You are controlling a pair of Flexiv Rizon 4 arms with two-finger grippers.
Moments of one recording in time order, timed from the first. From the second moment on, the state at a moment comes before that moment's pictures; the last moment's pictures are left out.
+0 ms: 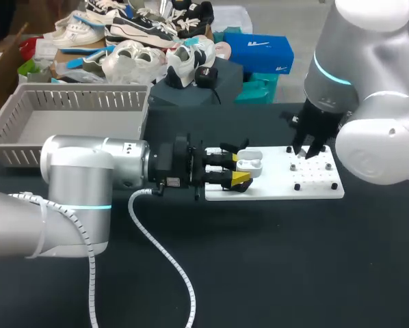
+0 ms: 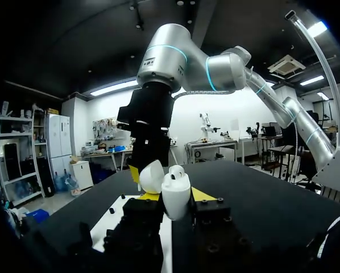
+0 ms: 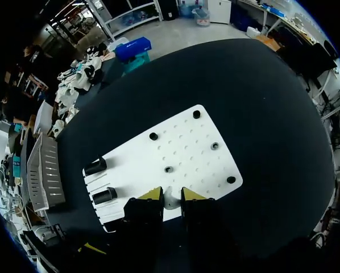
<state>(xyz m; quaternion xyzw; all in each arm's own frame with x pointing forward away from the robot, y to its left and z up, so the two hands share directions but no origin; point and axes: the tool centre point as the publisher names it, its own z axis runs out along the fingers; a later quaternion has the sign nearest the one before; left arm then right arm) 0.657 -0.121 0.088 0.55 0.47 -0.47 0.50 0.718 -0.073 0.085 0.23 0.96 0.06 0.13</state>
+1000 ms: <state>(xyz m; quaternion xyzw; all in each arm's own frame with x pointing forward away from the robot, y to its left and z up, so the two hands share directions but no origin) 0.657 -0.121 0.088 0.55 0.47 -0.47 0.50 0.651 0.045 0.188 -0.01 0.99 -0.02 0.10</state>
